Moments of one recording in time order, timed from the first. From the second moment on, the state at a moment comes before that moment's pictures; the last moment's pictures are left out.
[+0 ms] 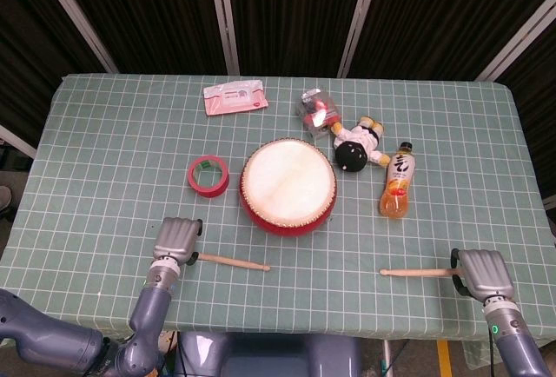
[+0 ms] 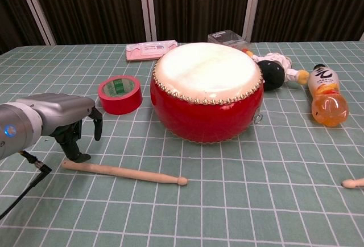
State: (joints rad) left arm -0.89 -1.63 -0.07 -1.91 0.39 1.45 0.96; right arm 0.33 -1.08 -0.05 -1.77 -1.04 1.11 -0.48
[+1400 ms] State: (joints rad) left arm -0.38 -1.20 0.27 -1.85 1.37 1.71 0.41; right arm 0.14 -1.00 -0.06 -1.77 -1.43 1.48 -0.16
